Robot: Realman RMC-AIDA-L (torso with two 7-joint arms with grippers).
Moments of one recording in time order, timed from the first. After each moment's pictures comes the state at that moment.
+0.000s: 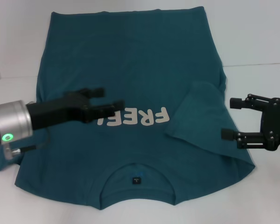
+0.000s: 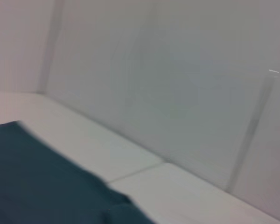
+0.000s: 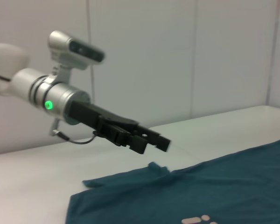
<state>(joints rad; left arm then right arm) -0.64 -2.10 0.76 0.64 1.82 1.37 -1.56 0.40 2.02 -0.67 -0.90 -1.87 -1.70 1.33</state>
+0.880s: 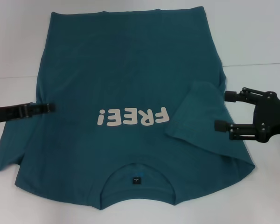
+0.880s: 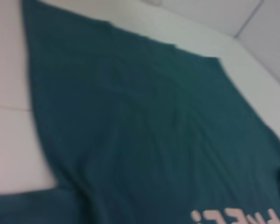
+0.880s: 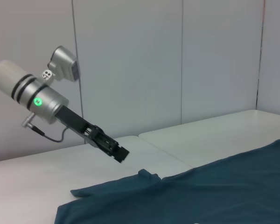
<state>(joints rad) -0.54 -2.07 0.76 0.96 2.22 1.19 -2.31 0.42 2.04 -0.66 -0.88 -1.87 -1.65 1.33</state>
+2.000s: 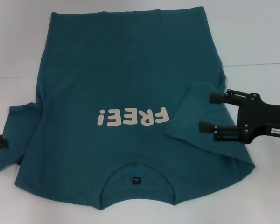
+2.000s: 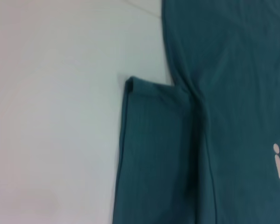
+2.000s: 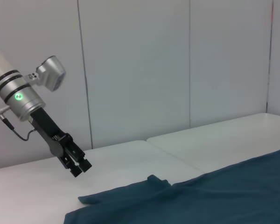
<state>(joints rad) -0.53 -2.00 0.62 1.07 2.56 1.49 -2.67 0.45 2.07 -0.67 -0.85 -1.87 -1.62 1.31</state>
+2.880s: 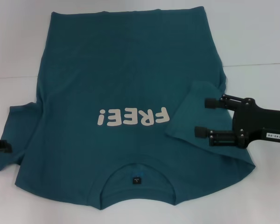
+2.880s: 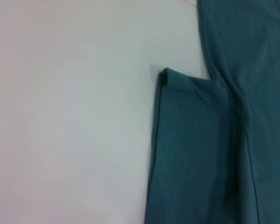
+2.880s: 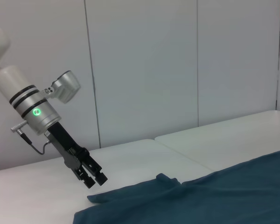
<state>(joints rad) -0.56 -2.01 0.62 0.93 2.61 1.32 -2.66 0.45 2.07 -0.68 -0.82 -1.87 -1.62 1.30</state>
